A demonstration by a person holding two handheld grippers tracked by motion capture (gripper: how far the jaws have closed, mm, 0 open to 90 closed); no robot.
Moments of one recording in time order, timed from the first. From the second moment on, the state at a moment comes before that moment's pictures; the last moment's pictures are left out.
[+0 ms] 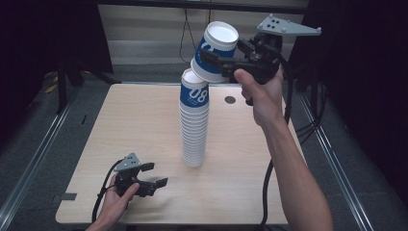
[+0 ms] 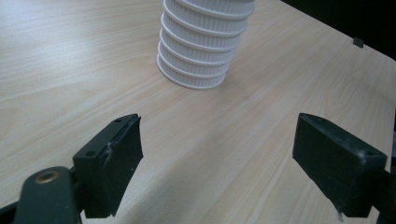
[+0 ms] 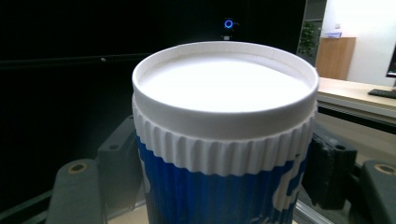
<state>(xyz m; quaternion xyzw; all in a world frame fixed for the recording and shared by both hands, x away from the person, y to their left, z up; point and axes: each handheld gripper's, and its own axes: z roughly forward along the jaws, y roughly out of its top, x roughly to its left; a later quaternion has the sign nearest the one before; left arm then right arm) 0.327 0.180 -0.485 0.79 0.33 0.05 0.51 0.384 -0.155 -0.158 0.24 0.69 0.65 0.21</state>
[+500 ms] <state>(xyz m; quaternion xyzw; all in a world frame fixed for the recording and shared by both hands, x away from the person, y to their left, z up) 0.323 0.177 -0.478 0.79 0.30 0.02 0.53 0.365 -0.198 -0.171 0.26 0.70 0.62 0.24</state>
